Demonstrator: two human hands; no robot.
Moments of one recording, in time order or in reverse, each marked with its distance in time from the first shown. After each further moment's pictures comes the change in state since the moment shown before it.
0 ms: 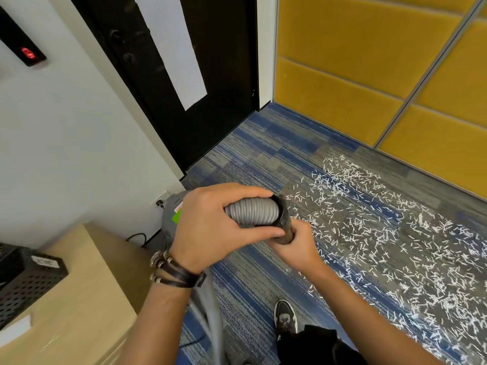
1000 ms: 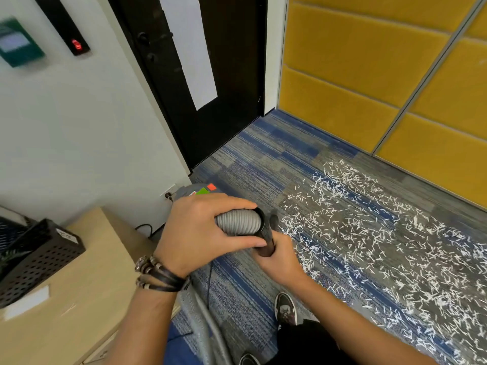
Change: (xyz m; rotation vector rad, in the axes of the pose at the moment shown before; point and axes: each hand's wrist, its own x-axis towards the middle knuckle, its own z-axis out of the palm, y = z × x) left_hand -0.110 0.022 -0.055 0.141 -0.028 -0.019; right_hand -0.104 -0.036 0.074 -0.071 -0.066 0.048
